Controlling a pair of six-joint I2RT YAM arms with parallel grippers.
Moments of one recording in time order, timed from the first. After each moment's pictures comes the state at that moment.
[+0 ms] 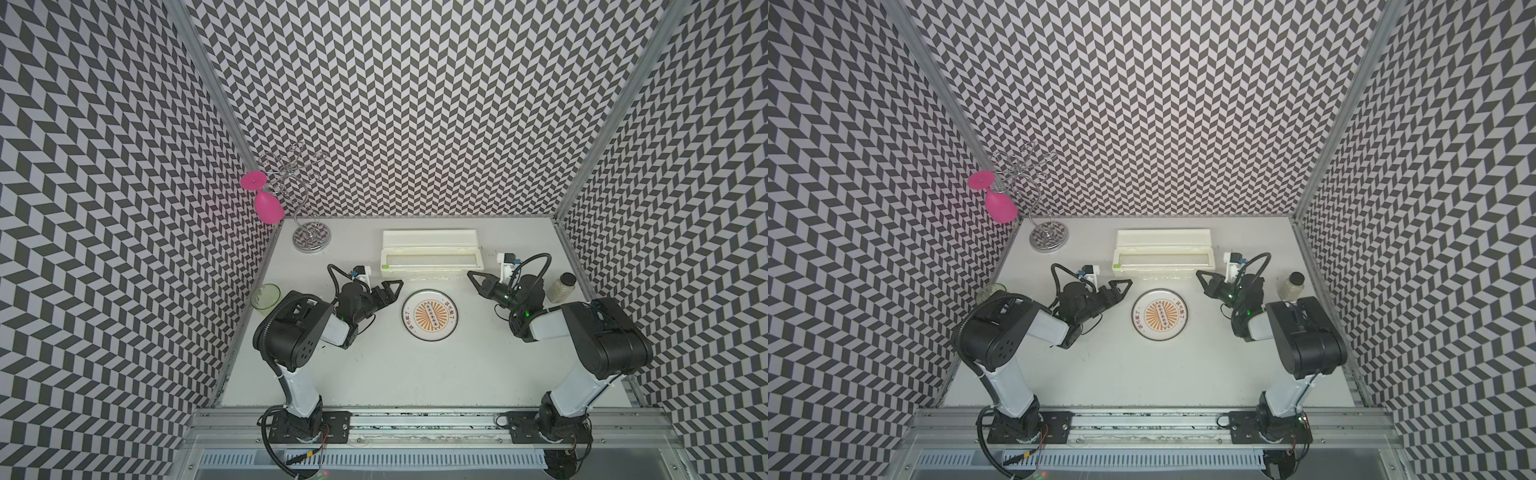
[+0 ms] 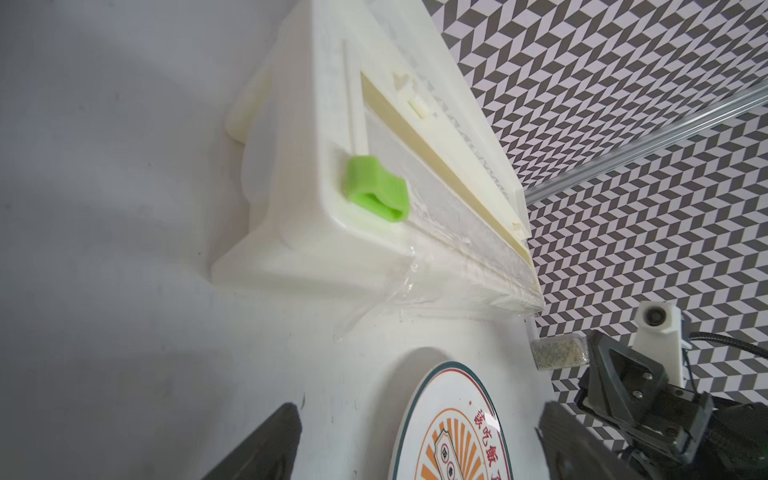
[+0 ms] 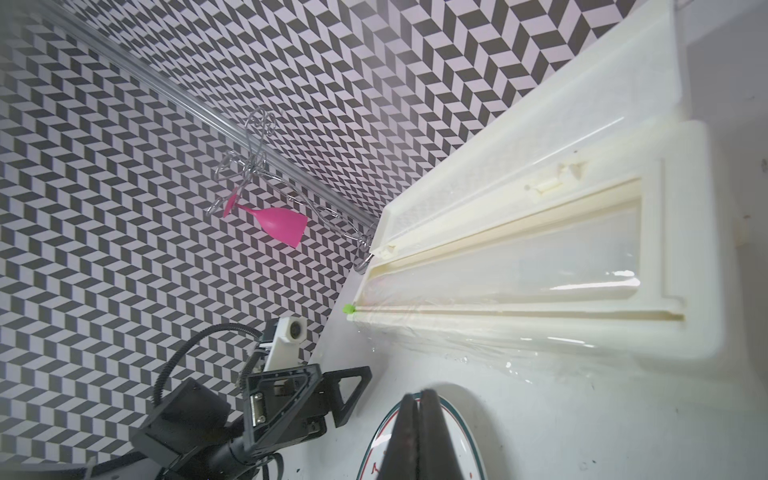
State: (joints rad) left arm -0.39 1.83 0.51 1.05 0.36 -0.91; right arm 0.16 1.70 0.48 1.10 -0.63 0.82
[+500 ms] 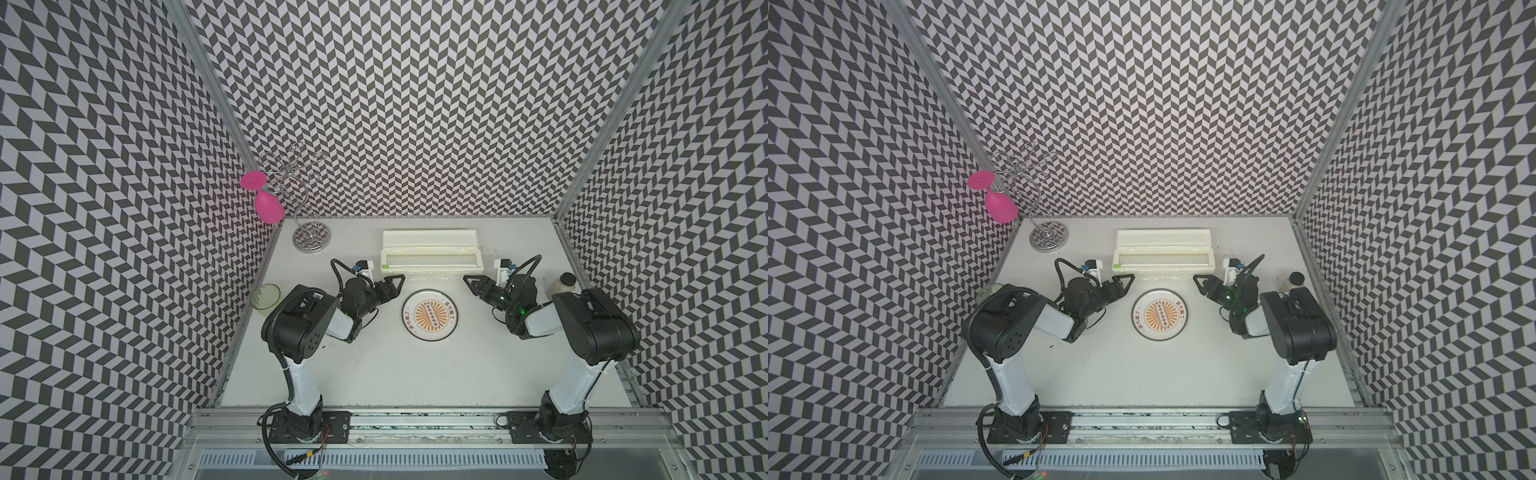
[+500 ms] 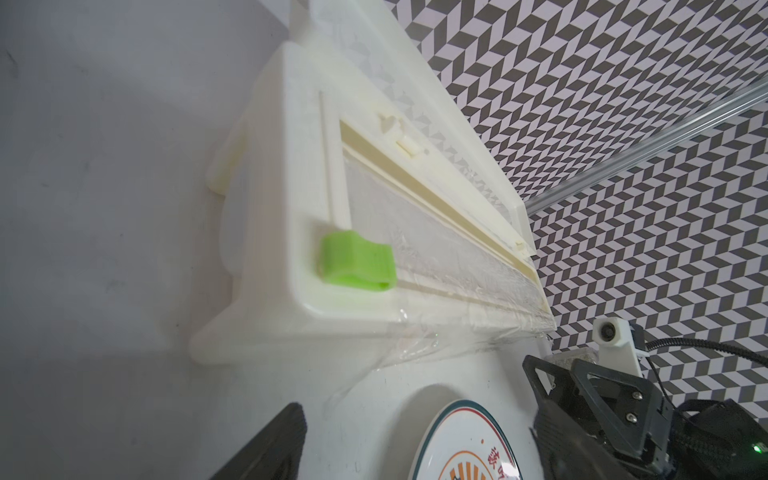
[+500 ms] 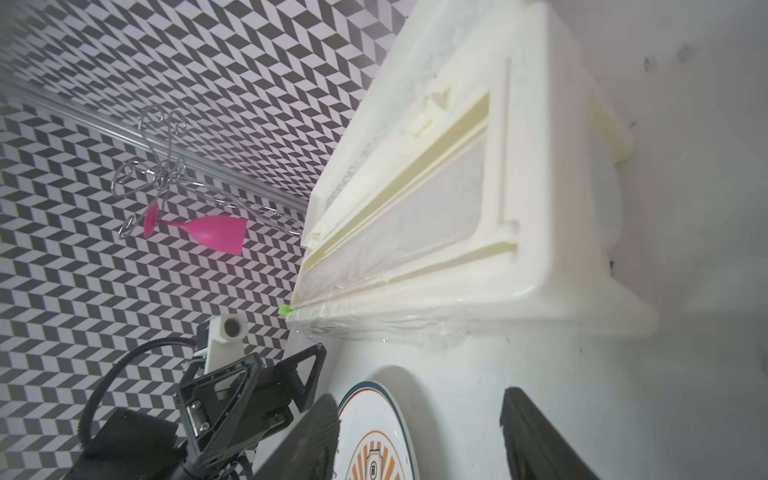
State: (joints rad) left arm -0.39 1.89 0.57 1.07 0.32 -0.86; right arm 0.15 1.84 0.54 0.98 -0.56 0.83
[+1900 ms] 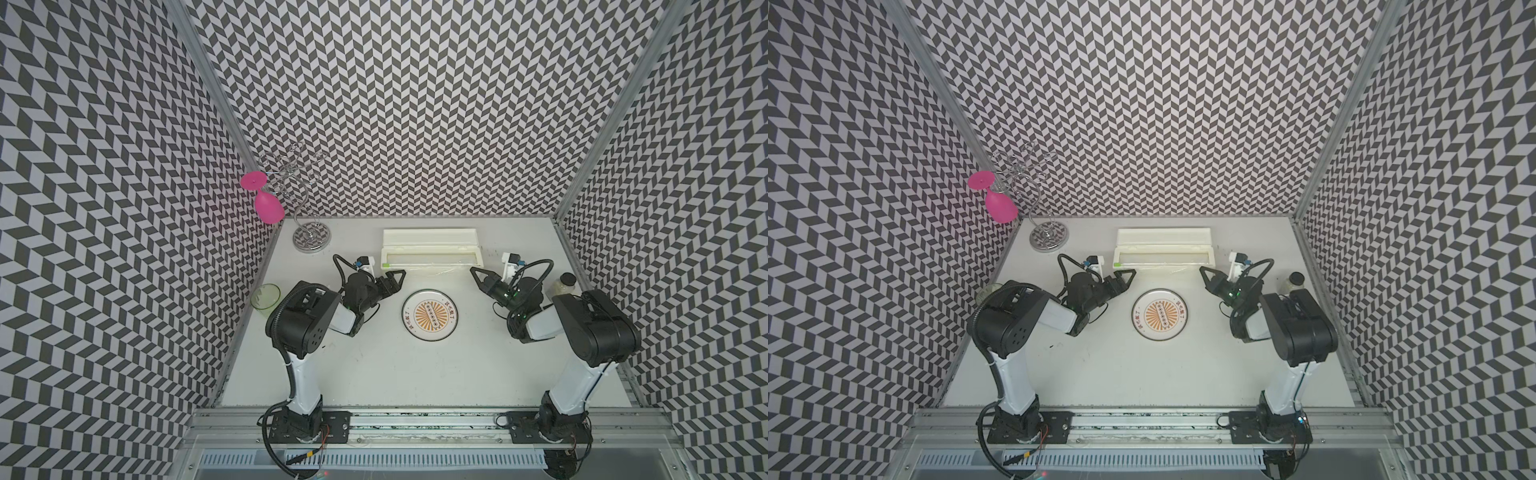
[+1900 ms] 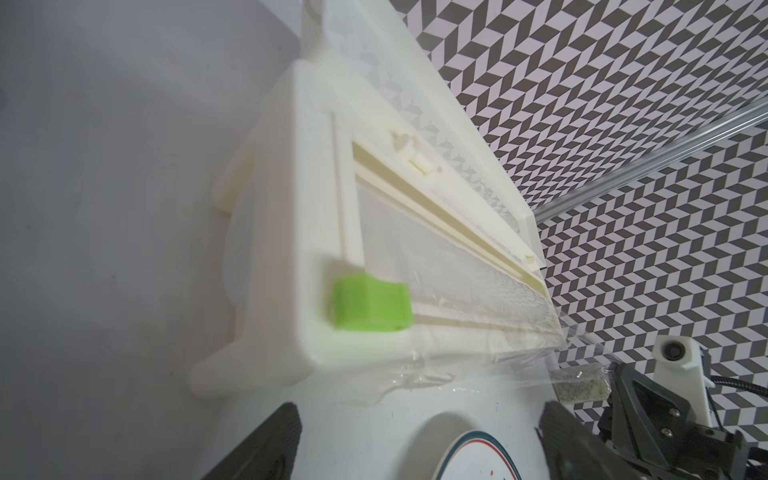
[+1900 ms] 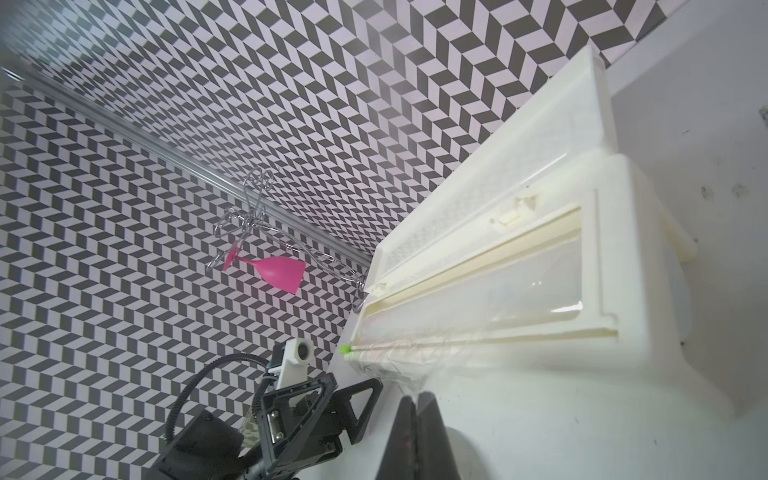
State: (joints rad) left arm -0.38 1.92 0.62 1.03 0.31 -0.87; right arm 0.16 1.79 0.47 1.26 -0.53 0.96
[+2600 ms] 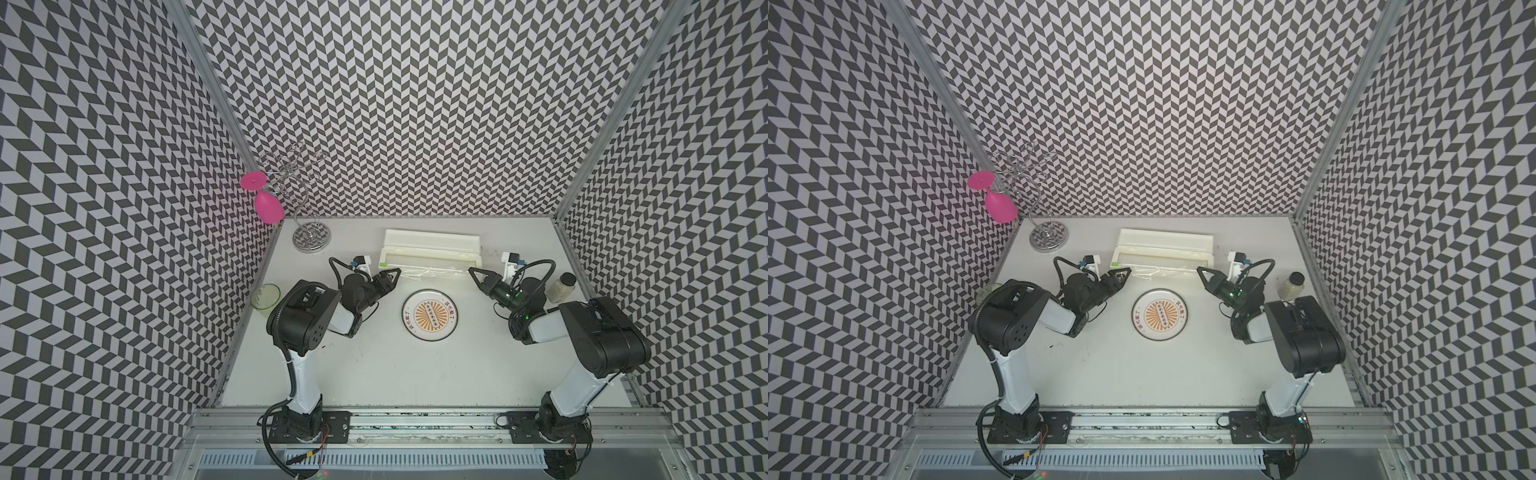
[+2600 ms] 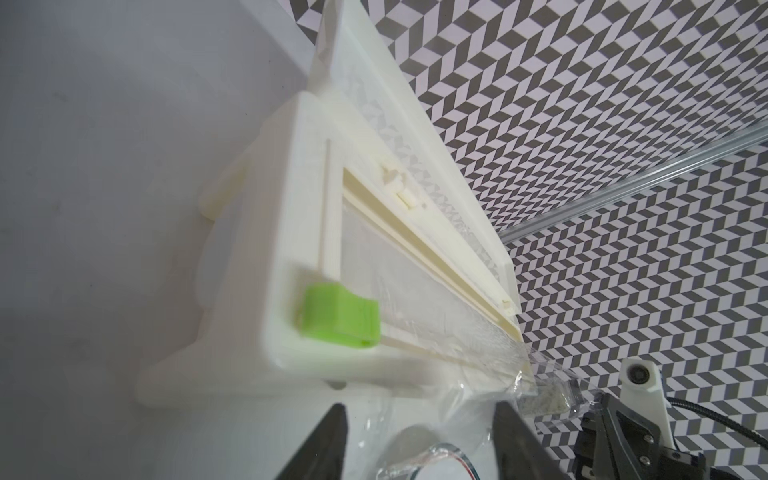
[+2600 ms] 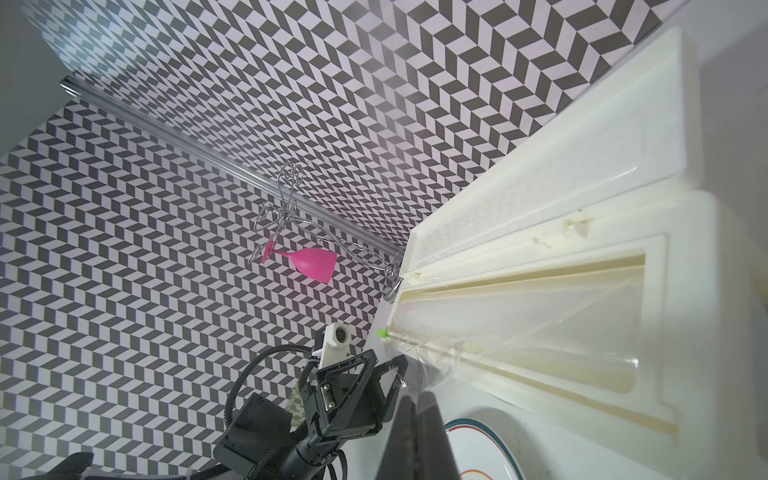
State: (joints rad) left arm -0.36 1.95 0.62 1.16 0.35 -0.97; right arm 0.17 1.73 0.46 1.24 -0.58 1.04
